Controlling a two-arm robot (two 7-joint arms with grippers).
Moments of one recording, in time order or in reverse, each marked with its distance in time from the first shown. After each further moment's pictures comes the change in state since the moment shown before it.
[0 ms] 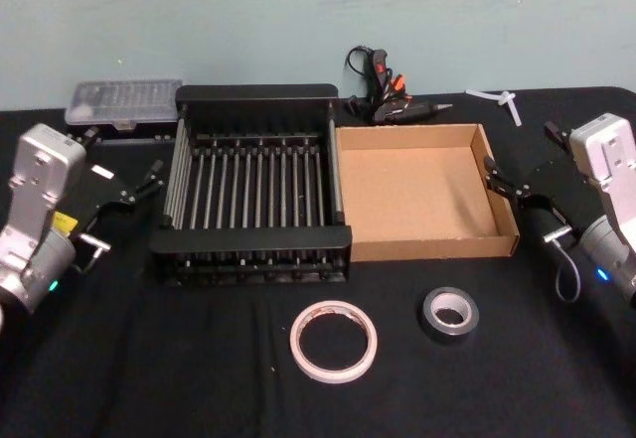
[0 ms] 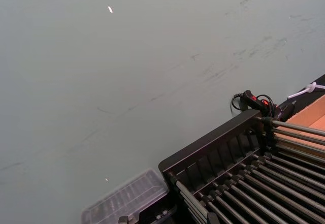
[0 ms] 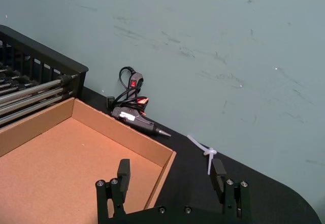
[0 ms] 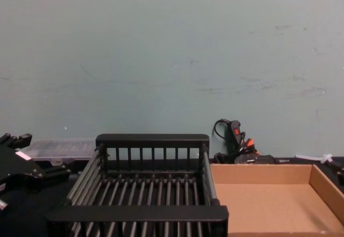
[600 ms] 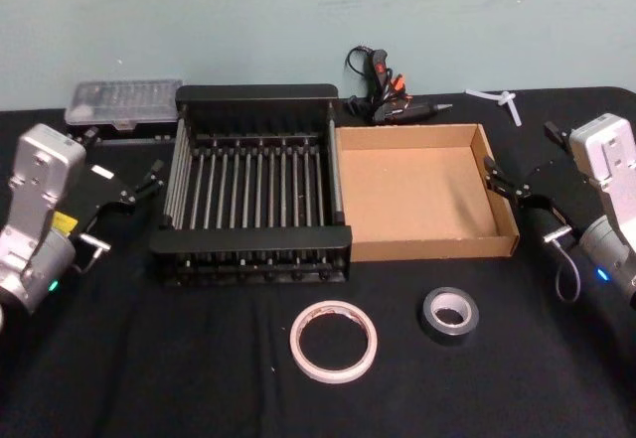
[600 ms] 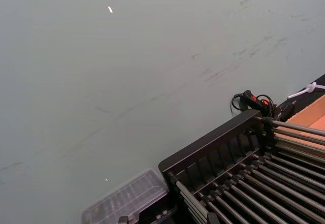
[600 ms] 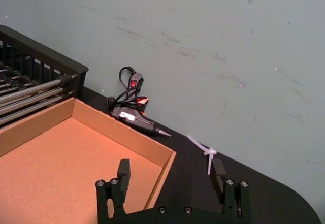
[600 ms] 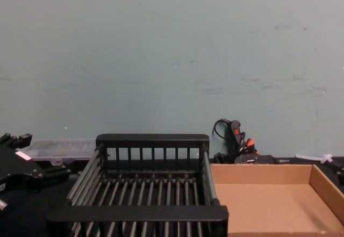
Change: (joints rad) left arm 0.000 0.000 0.000 0.000 0.000 0.000 0.000; right arm 0.000 0.000 0.000 0.000 0.000 0.000 0.000
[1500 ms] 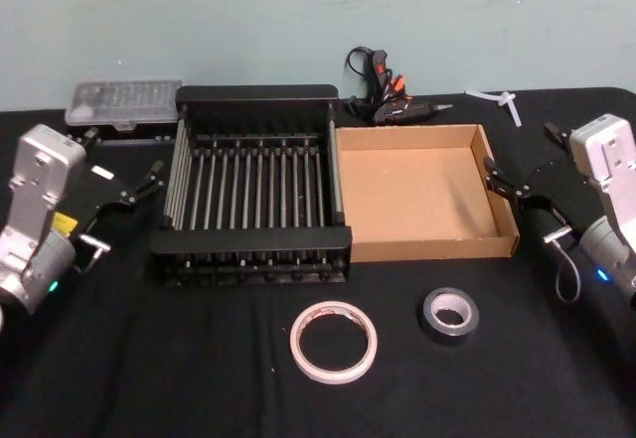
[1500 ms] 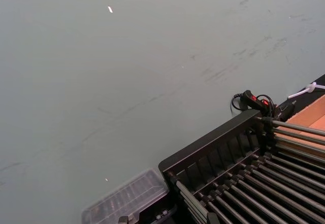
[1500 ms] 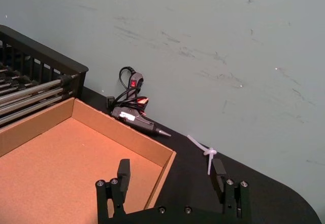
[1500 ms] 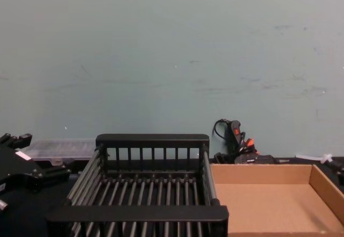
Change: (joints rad) left arm 0.000 0.000 0.000 0.000 0.000 0.000 0.000; right arm 0.000 0.000 0.000 0.000 0.000 0.000 0.000
